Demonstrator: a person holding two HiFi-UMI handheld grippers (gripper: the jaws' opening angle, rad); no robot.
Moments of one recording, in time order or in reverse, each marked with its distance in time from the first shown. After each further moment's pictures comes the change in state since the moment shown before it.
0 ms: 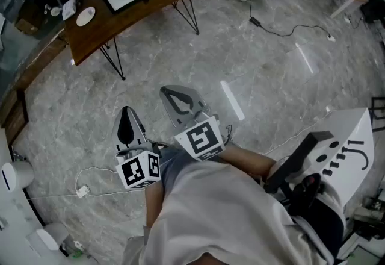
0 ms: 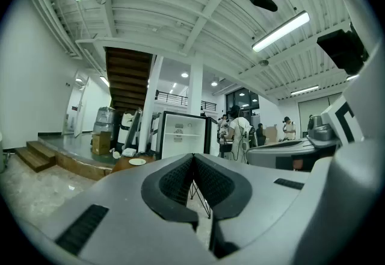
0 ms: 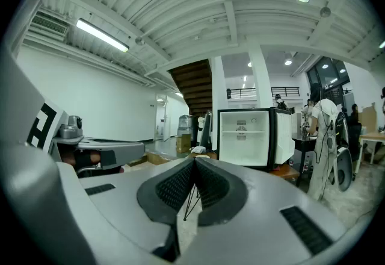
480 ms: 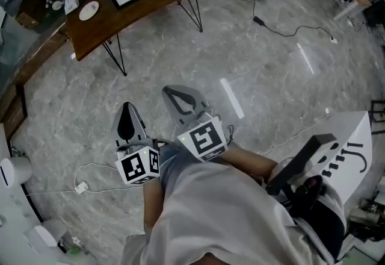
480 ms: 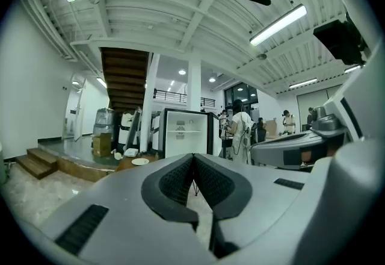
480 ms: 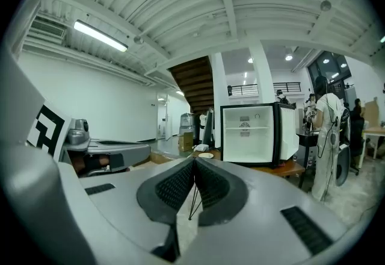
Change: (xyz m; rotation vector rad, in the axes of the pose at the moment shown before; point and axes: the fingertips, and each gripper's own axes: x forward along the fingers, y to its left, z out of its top) left arm 0.025 0.040 -0.011 0.044 0.032 -0.002; right arm 0.038 0.015 -0.006 0.020 0.024 0.021
